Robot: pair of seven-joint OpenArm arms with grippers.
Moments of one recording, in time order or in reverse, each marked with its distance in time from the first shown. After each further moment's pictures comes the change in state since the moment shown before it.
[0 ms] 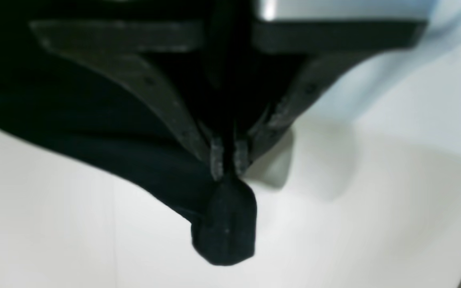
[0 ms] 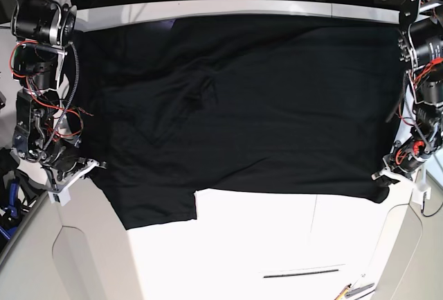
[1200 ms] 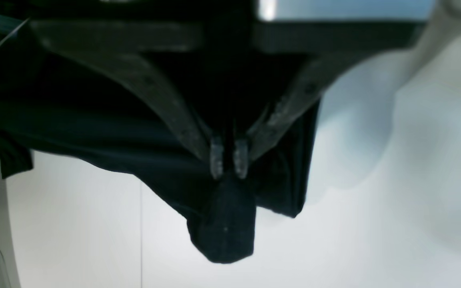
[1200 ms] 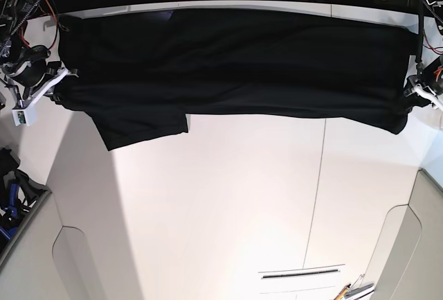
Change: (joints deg) left arm 36.7 -0.2 -23.9 38.8 -26.9 -4.1 32.6; right arm -38.2 0.0 15.3 49.2 11.2 -1.1 -18.8
